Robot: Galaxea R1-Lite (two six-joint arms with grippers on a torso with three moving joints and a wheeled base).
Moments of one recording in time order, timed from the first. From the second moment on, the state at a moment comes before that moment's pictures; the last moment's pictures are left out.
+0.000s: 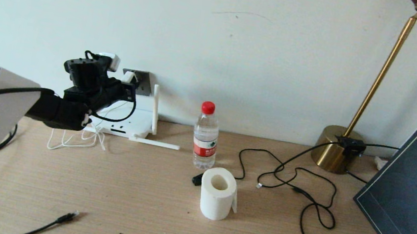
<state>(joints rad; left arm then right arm) -0.02 2.32 -1.62 -0.73 -0.13 0.07 0.00 0.00 -0.12 0.30 0.03 -0.07</state>
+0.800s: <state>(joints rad) -0.02 2.33 -1.63 -0.67 -0.13 0.05 0.00 0.00 -0.12 0.30 0.03 -0.07</state>
